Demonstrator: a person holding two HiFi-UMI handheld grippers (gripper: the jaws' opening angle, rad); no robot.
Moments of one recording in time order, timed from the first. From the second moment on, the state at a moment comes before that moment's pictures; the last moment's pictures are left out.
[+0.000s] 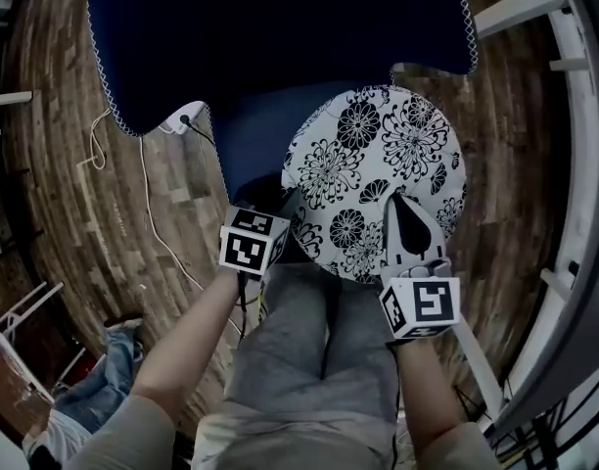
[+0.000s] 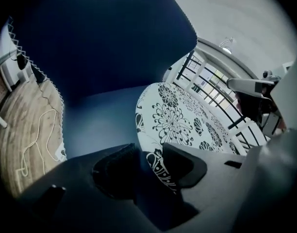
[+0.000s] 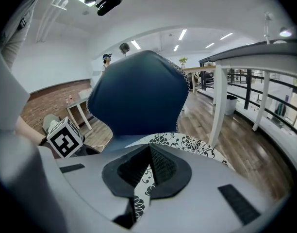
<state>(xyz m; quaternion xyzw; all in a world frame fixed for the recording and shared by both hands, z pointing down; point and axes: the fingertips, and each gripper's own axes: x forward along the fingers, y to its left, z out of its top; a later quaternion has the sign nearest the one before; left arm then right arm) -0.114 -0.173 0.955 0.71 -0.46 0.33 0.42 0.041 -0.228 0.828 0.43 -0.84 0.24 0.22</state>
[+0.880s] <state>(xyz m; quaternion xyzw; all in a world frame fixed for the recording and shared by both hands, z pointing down) -0.075 -0.196 0.796 0.80 -0.45 0.25 0.31 0.064 -0.205 0.735 0.48 -0.82 0.21 0.21</state>
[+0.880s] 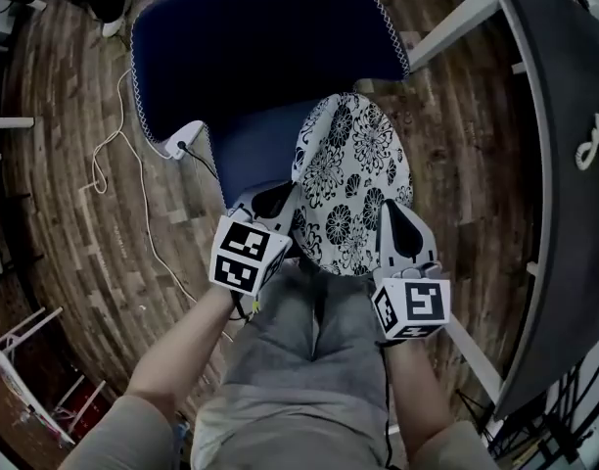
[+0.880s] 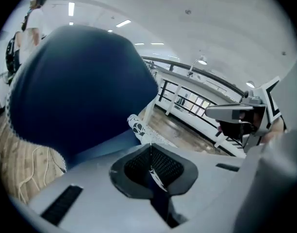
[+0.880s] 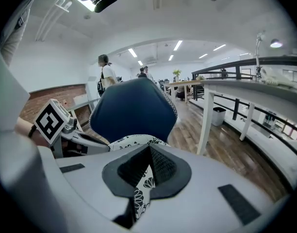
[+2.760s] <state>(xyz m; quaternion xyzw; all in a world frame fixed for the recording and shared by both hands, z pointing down) -0.074 -0.104 0.141 0.89 -0.45 0.02 -0.01 0.080 -0.082 0.137 0.49 -0.87 -0.10 -0.05</state>
